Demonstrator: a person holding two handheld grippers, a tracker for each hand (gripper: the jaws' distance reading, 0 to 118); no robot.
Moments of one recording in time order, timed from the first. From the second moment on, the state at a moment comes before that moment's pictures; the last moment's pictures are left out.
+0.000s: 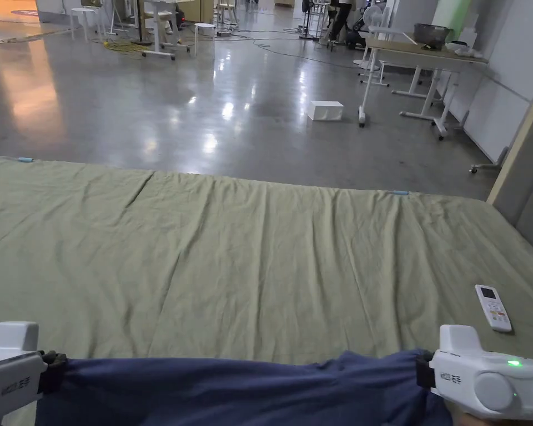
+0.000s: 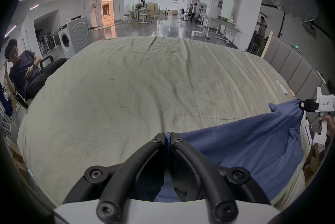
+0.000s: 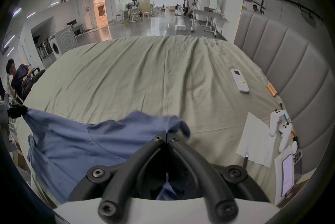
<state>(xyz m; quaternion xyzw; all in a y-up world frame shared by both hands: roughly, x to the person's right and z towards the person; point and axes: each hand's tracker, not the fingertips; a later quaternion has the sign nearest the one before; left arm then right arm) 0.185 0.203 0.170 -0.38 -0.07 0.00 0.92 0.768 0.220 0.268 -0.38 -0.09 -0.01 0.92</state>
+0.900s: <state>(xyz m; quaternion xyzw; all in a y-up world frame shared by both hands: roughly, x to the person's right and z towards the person) 0.131 0.154 0.323 -0.46 -0.09 -0.01 0.88 0.735 0.153 0.462 -0.49 -0.09 0.01 0.87</state>
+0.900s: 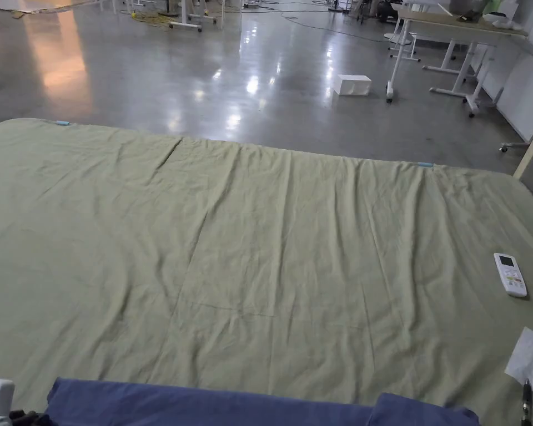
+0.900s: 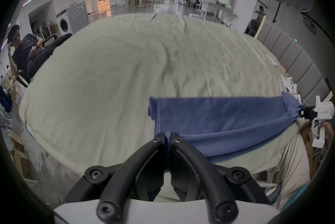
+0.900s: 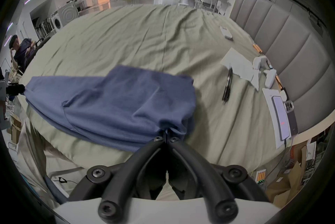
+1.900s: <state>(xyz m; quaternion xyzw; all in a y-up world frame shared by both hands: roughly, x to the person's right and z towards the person) 0.243 0.230 0.287 -0.17 -0.06 -0.03 0.98 0.641 0.244 0.389 -0.16 -0.15 0.06 0.97</state>
